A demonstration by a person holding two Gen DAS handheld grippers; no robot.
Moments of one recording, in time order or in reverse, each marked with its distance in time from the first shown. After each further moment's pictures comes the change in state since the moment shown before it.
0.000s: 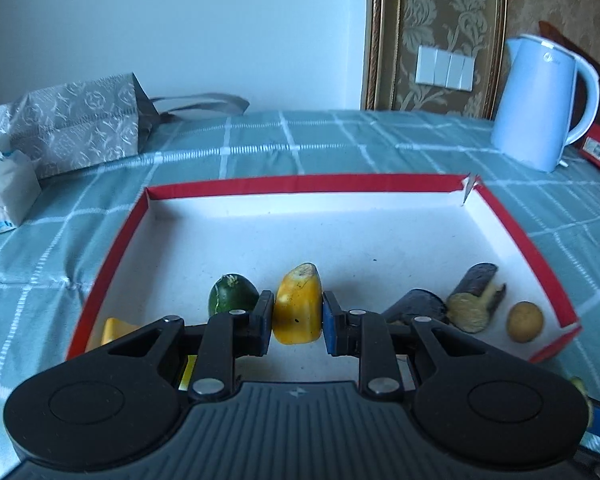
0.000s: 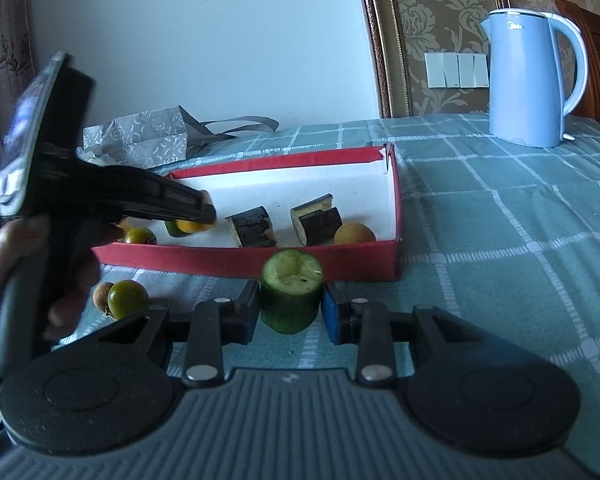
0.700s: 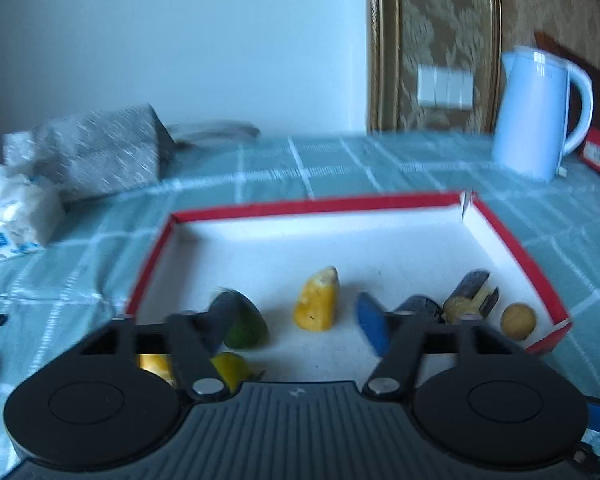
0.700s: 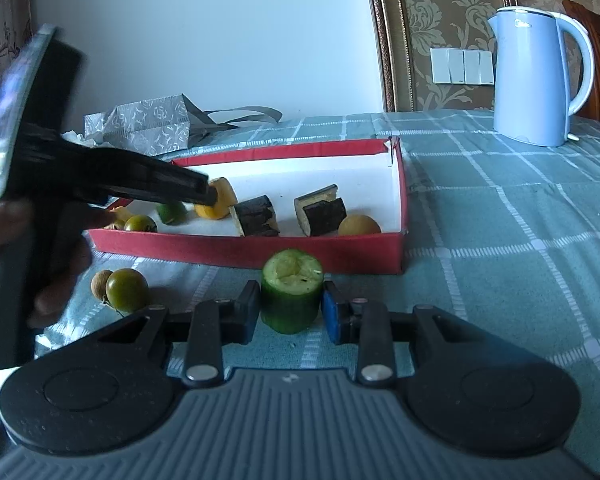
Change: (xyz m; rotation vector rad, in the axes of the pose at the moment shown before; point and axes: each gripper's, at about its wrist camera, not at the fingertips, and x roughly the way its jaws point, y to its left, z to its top) left arm -0.040 0.004 -0.006 0.022 -0.110 0.044; right arm 0.003 0.003 -0.001 -0.023 0.023 -0.003
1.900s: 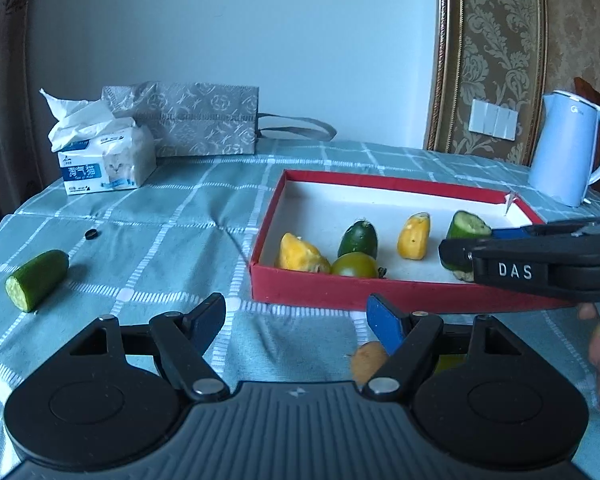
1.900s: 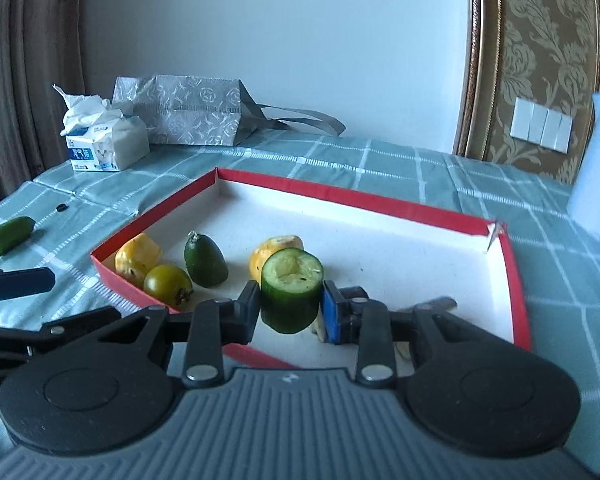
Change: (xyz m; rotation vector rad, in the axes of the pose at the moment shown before) left arm -0.052 0.071 -0.067 -0.144 -0.032 0.085; right arm 0.080 0.074 0.061 -0.235 0.036 0.030
